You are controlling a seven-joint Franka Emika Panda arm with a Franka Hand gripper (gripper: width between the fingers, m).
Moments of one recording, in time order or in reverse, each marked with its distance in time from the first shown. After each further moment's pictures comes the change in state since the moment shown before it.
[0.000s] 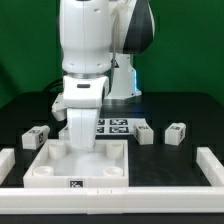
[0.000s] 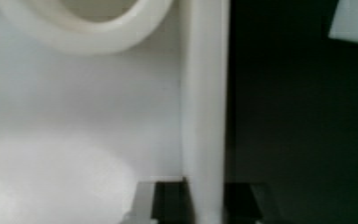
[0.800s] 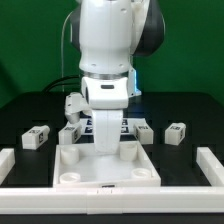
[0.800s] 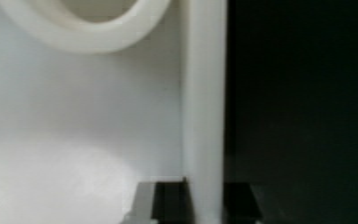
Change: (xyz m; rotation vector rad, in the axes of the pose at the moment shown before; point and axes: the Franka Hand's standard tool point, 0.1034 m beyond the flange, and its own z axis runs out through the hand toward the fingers) arm 0.023 0.015 -0.002 -0.025 -0.045 -0.158
